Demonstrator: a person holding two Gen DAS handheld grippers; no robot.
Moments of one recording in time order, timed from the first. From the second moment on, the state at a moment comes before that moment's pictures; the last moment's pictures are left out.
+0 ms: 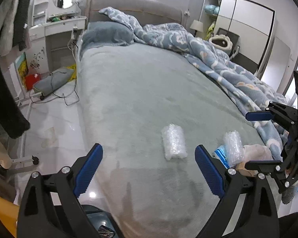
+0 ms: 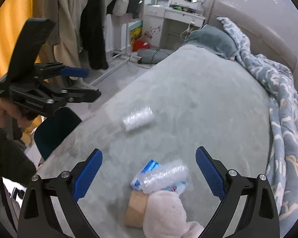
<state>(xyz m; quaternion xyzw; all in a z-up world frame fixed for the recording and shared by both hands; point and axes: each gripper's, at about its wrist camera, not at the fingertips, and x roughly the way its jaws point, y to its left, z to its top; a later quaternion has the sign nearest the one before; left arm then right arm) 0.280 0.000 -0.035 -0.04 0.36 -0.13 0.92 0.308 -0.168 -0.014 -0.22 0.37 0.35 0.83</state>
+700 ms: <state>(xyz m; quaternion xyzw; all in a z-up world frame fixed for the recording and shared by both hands) 0.326 -0.038 -0.080 -0.06 0.42 -0.14 0.89 0.324 -0.164 -0.044 -0.27 0.42 0.37 0.78</state>
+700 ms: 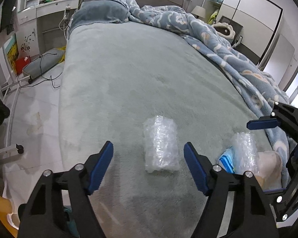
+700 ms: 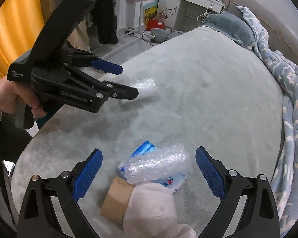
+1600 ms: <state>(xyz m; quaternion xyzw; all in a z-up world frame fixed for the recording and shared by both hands) 0.327 -0.038 -0.073 -0.07 0.41 -0.14 0.90 0.334 -0.164 -0.041 -0.25 0.41 0.35 0.80</state>
